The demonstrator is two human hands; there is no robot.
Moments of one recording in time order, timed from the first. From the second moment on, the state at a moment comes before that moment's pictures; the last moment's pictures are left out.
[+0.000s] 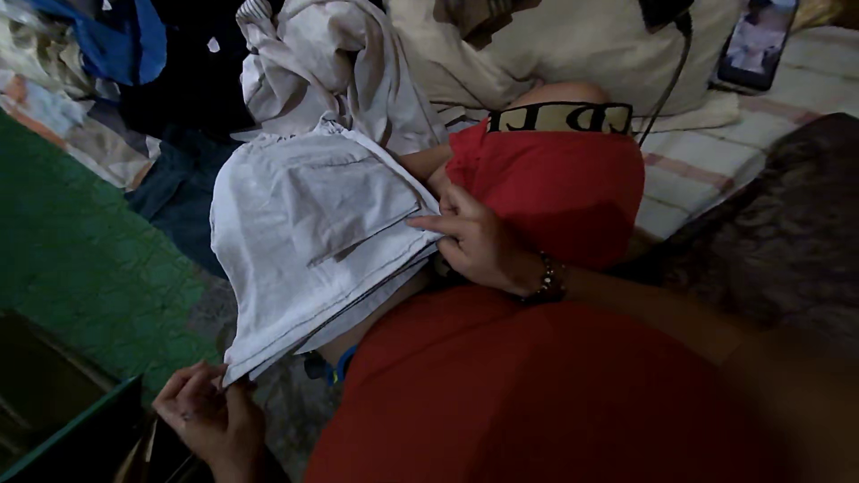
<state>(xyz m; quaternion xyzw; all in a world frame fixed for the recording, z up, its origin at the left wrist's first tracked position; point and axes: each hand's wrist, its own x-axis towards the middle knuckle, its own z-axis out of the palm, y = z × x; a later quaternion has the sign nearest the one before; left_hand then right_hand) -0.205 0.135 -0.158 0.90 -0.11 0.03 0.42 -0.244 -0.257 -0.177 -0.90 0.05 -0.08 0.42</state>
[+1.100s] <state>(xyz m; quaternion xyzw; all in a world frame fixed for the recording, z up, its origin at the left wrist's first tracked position) -0.179 0.170 -0.142 0.88 -0.08 -0.31 0.35 -0.226 -0.267 -0.165 -0.91 -0.15 0.37 0.15</state>
